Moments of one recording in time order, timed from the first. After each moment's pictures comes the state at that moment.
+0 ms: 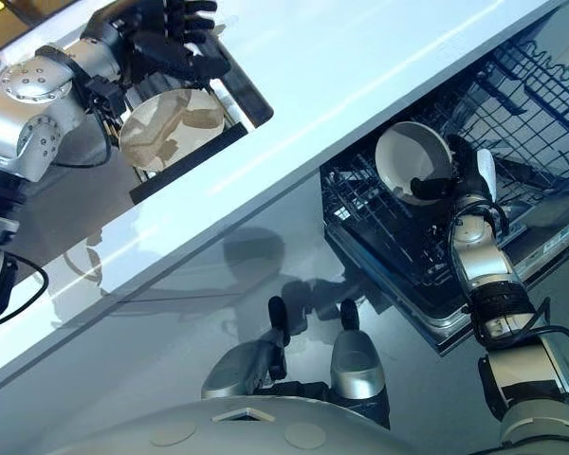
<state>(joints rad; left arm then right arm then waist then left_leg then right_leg) -1.05 0.91 -0.46 0.36 -0.76 0.17 -0.14 -0.43 -0.68 0.20 0.50 0.12 0.16 -0.33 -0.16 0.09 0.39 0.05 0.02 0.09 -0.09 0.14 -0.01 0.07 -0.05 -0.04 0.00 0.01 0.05</state>
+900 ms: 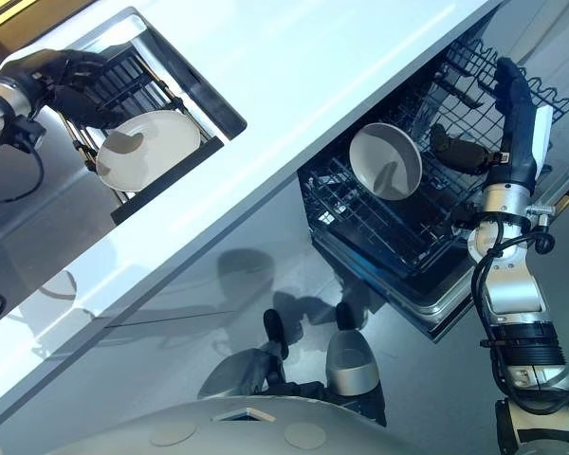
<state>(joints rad) -0.92 1.08 -0.41 0.65 -0.20 0.29 -0.30 -0.17 -0.68 -0.04 0.02 0.12 -0.09 -0.41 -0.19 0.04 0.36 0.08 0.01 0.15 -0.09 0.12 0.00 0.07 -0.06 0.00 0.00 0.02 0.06</state>
